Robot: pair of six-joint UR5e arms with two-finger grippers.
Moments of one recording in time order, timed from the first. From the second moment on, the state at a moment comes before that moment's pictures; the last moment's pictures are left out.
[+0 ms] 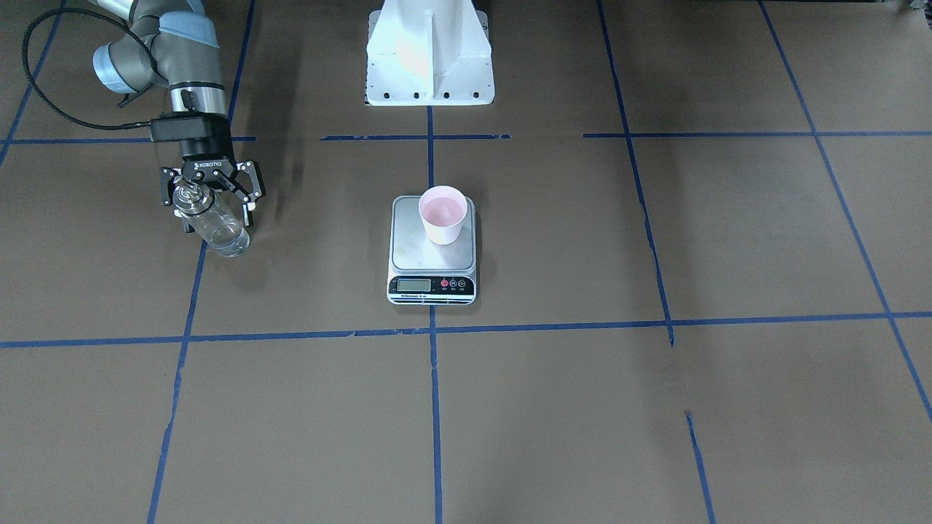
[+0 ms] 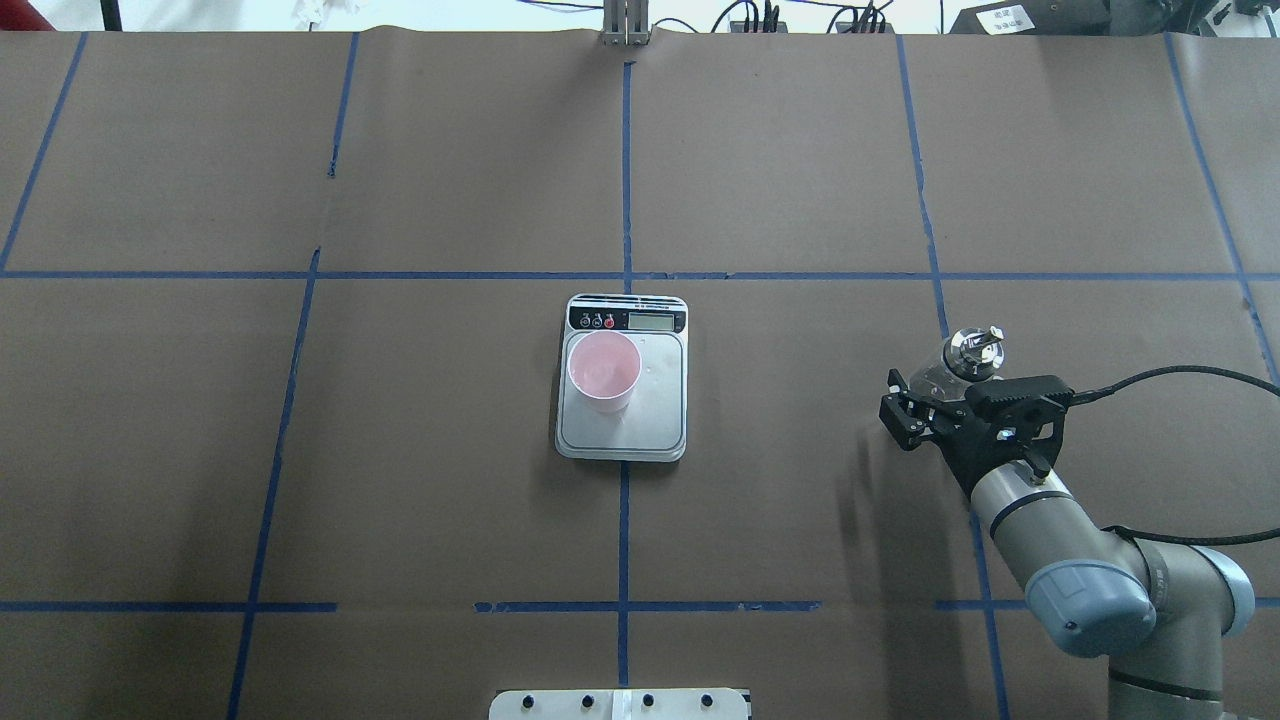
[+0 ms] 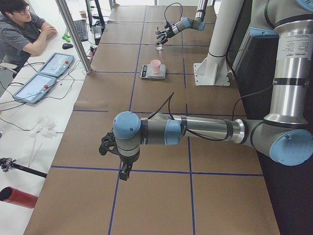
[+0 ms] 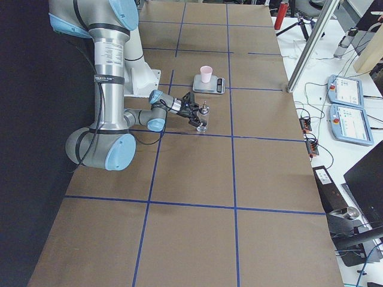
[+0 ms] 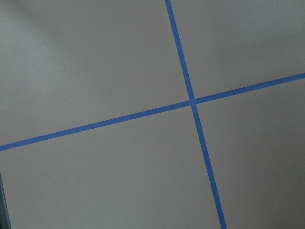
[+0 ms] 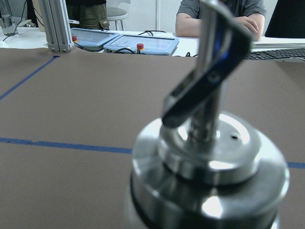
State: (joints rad) left arm -1.70 -1.58 -1.65 -1.50 -2.33 0.32; right arm 0.24 -1.62 1.79 -0.71 0.76 1.20
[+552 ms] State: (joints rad) left arm -1.70 -1.58 -1.65 -1.50 -2.33 0.32; right arm 0.26 -1.60 1.78 -0.71 0.76 1.19
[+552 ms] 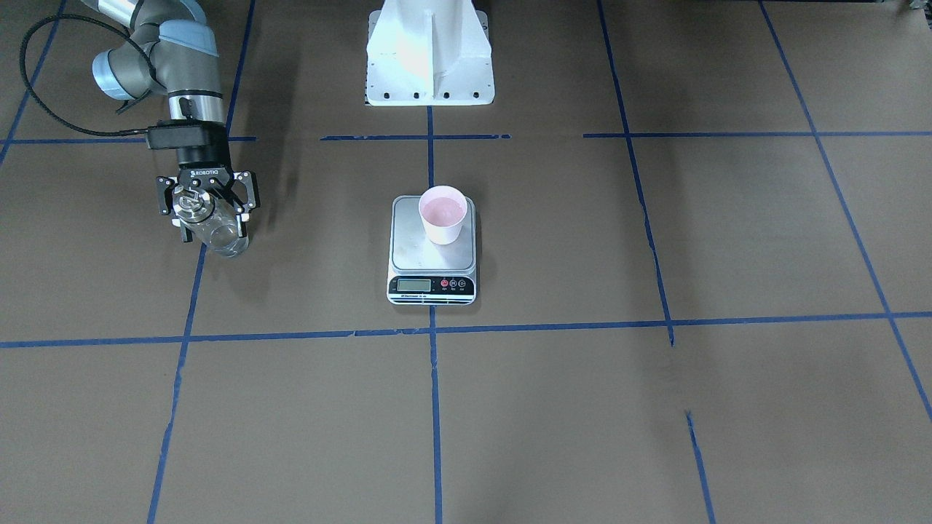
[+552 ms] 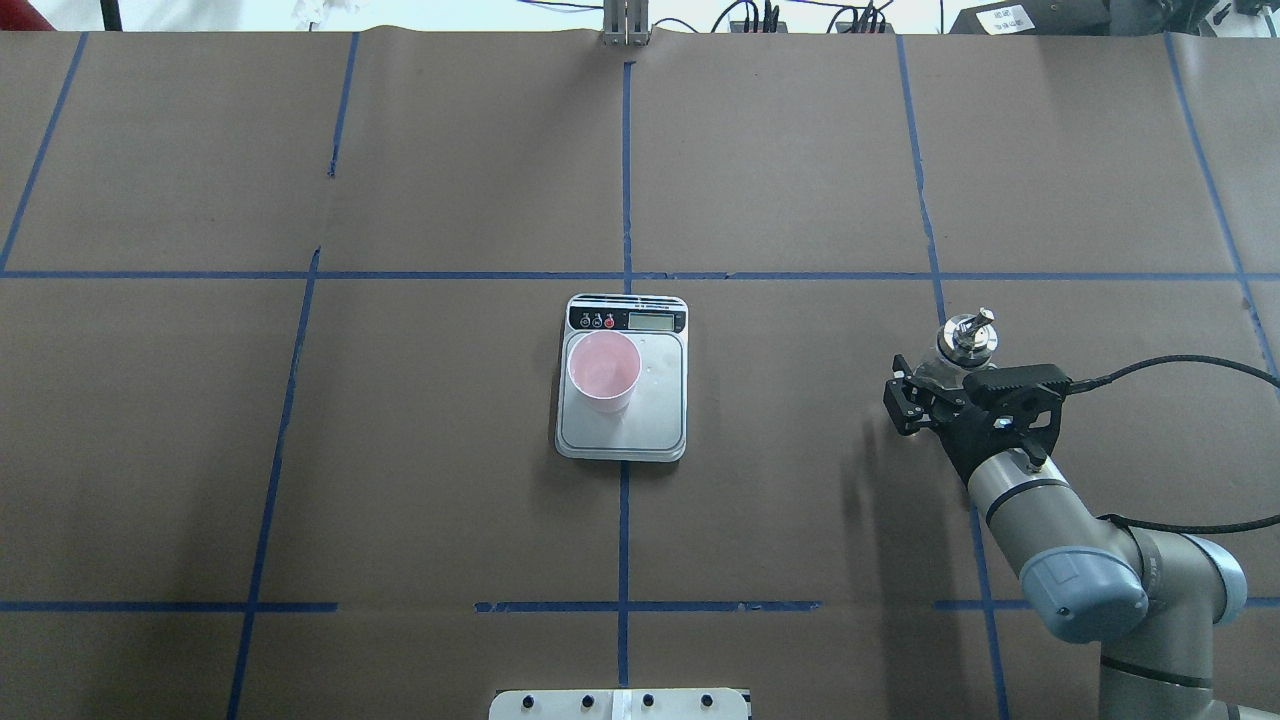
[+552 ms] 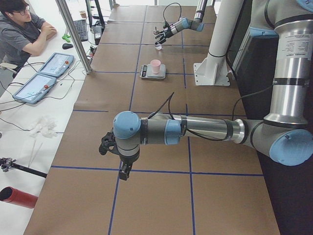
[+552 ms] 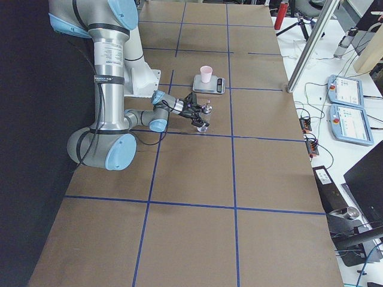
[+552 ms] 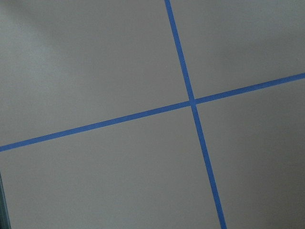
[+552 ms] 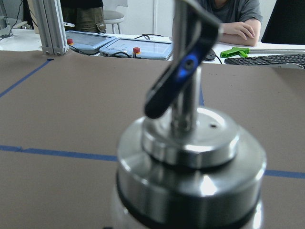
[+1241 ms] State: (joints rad) left arm -1.70 -1.58 -1.66 -1.49 -2.33 0.32; right arm 0.26 -1.58 1.83 -0.70 0.73 1.10
